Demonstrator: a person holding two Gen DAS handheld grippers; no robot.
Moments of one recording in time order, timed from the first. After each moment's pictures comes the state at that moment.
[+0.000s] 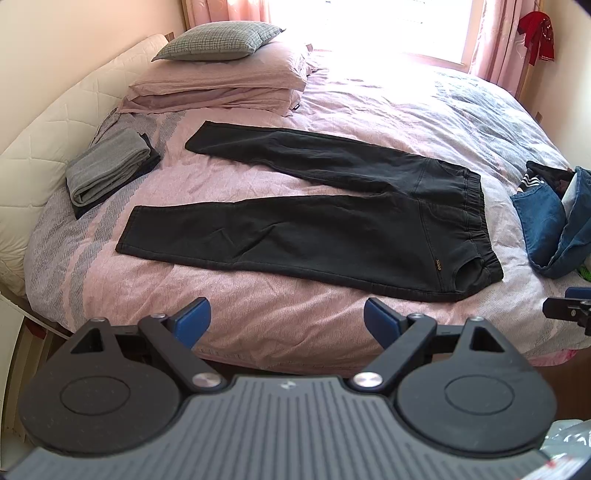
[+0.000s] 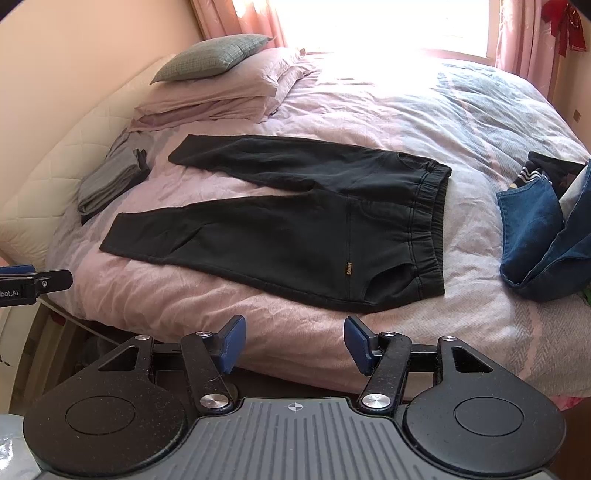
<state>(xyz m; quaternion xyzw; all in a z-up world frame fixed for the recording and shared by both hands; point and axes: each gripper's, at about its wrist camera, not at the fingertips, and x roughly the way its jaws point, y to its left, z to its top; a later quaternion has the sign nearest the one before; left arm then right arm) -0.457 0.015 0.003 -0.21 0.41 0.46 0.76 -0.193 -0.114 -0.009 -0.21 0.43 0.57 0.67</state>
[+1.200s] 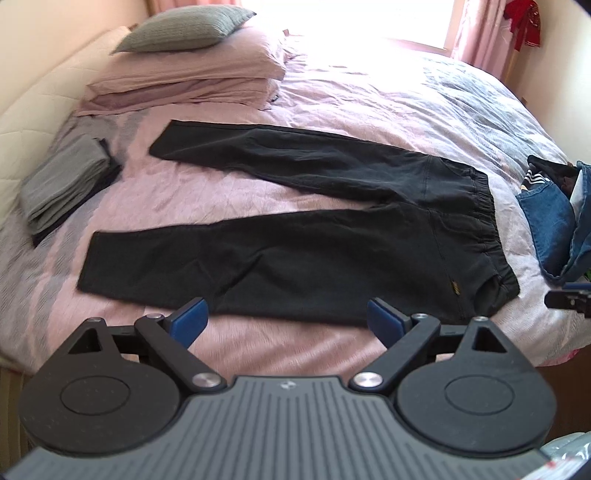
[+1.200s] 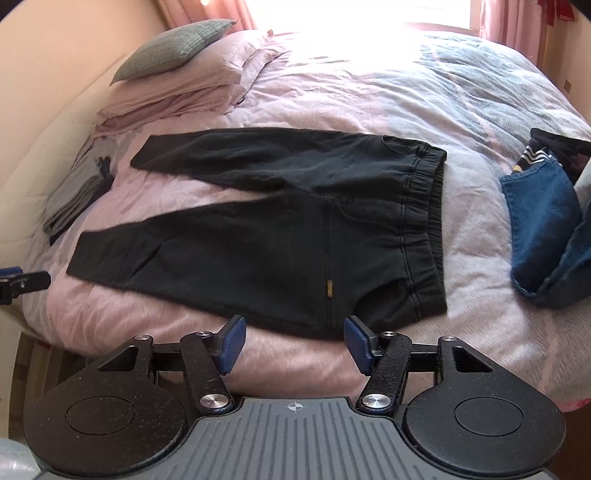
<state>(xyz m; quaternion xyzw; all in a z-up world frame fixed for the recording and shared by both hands) -0.421 0.152 -0.053 -0.22 0.43 0.40 0.78 -0.137 -0.027 -0.065 -0.20 0.48 0.53 0.68</state>
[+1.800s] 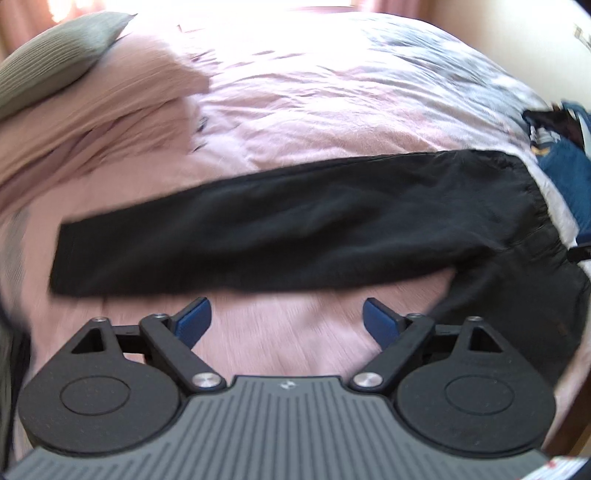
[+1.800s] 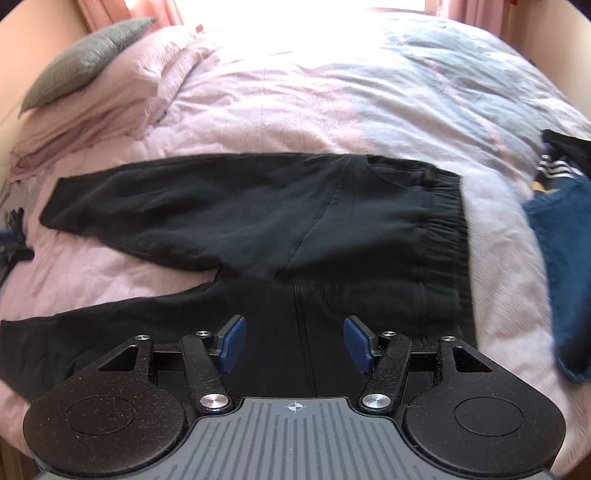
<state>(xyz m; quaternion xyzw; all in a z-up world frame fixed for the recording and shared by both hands) -0.299 0.456 -0.180 -0.11 0.48 0.21 0.84 -0.055 0.160 -0.166 -0.21 0.49 0.44 0.72</state>
